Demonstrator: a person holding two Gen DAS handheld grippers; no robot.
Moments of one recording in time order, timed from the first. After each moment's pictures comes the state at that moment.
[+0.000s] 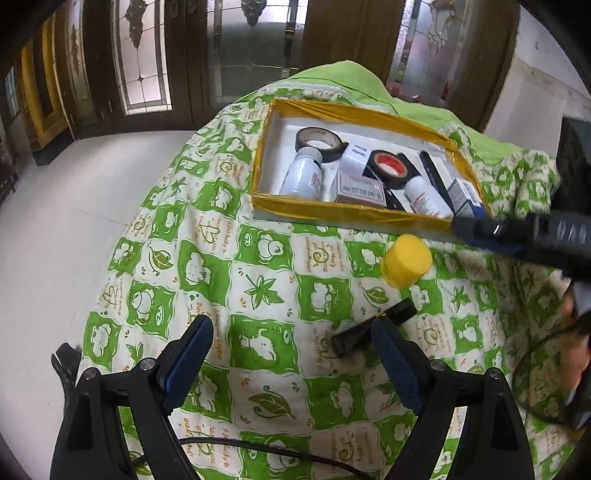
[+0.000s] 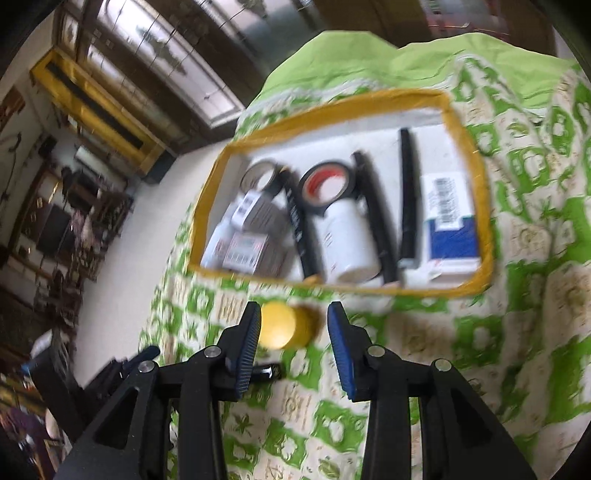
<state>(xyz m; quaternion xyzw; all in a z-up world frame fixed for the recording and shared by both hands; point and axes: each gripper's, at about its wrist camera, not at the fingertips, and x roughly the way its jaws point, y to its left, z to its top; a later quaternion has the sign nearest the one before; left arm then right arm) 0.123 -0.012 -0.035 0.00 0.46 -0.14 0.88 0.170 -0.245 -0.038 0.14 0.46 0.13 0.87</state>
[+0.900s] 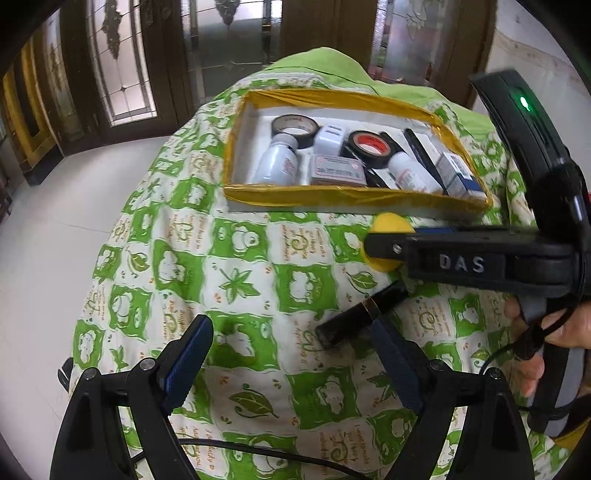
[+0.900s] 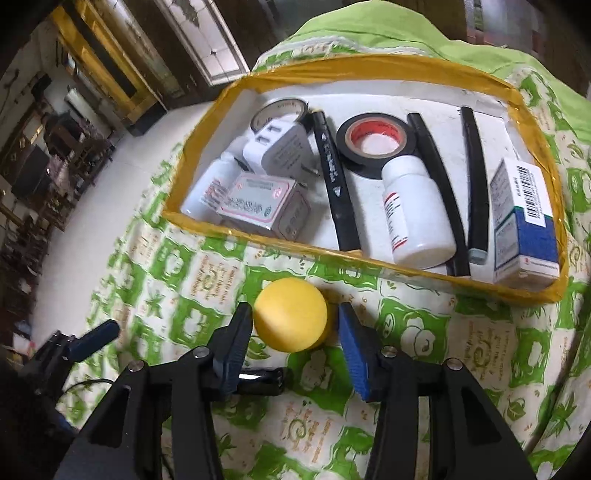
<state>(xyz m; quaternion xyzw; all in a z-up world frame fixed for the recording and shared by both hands) 0.117 -0.033 -0.045 0.05 0.46 -0.16 0.87 0.197 -0.194 -0.083 0.03 0.49 0.11 0.87</state>
